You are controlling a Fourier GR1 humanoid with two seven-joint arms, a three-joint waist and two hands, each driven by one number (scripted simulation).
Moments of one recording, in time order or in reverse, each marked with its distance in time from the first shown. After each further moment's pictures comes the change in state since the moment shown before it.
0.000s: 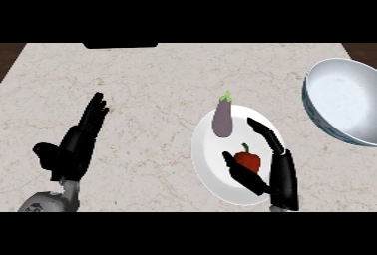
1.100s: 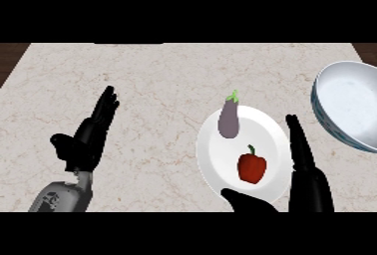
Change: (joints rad) left arm -0.066 -0.072 0.009 0.056 -0.041 -0.017 -0.006; right arm 0.035 0.095 0.113 -0.517 0.655 0.375 0.856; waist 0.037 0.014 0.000
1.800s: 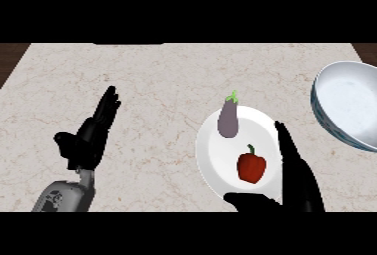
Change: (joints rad) left arm -0.002 -0.045 0.043 0.015 -0.052 -0.045 0.003; right arm 0.021 -0.013 -0.079 0.103 -0.165 0.101 0.008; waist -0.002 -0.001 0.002
